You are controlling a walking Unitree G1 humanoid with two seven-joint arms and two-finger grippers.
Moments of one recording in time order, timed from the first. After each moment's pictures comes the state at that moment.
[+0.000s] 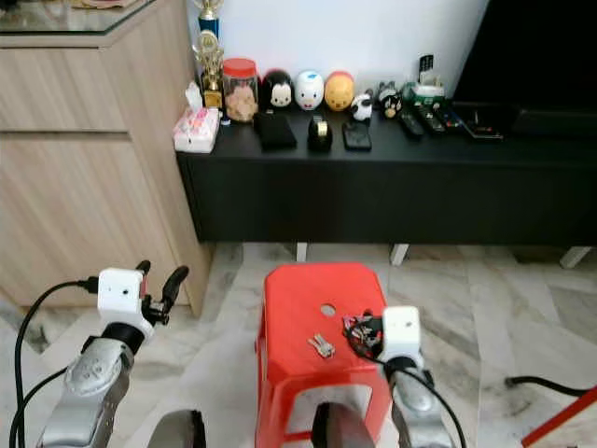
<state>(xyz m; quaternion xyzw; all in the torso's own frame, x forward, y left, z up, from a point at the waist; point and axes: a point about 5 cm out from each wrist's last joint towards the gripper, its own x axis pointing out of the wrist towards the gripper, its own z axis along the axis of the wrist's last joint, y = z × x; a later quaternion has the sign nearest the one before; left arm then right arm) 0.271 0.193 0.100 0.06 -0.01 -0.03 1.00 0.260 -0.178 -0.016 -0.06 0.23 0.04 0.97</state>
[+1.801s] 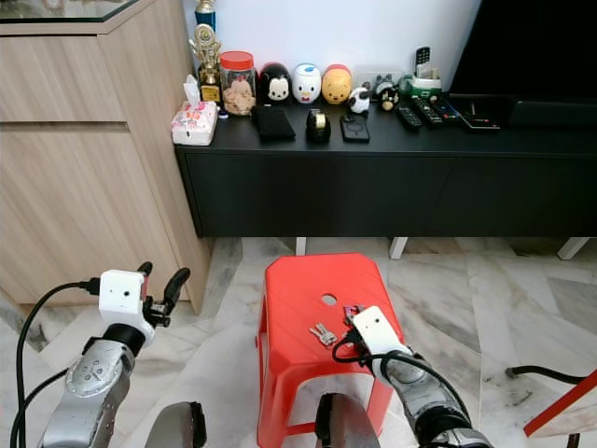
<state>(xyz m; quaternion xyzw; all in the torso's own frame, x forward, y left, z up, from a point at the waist) 0.271 0.192 0.099 0.06 -0.01 -0.04 1.00 0.283 -0.189 -0.013 -0.21 0.36 0.15 0.90</state>
